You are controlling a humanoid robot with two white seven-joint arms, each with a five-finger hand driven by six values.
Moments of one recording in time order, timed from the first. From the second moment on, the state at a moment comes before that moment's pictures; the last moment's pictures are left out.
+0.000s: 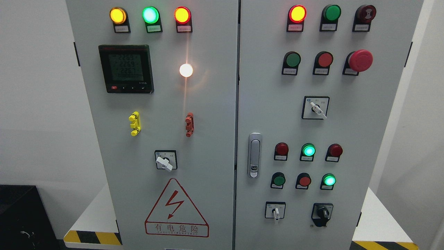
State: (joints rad) left arm 0.00 -0.10 -0.14 0.00 0.10 -0.06 0.15; right arm 0.14 0.12 0.08 -0.24 0.18 -0.27 0.05
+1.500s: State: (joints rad) left arm 0.00 -0.10 -0.14 0.00 0.10 -0.06 0.15; right arm 0.14 0.12 -0.11 -0.89 0.99 -0.20 -0.11
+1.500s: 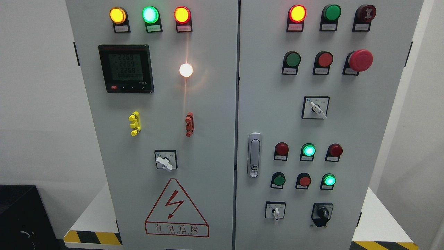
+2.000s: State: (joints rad) left arm 0.00 -0.10 -0.14 0.00 0.10 -0.06 0.15; right arm 0.13 0.12 -0.11 -1.12 1.04 -0.17 -0.16
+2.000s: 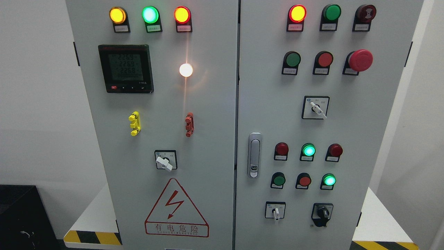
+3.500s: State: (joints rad) left arm 0.00 -0.10 -0.14 0.00 0.10 -0.06 0.15; right arm -0.01 0.13 -0.08 -1.50 1.26 0.09 -0.13
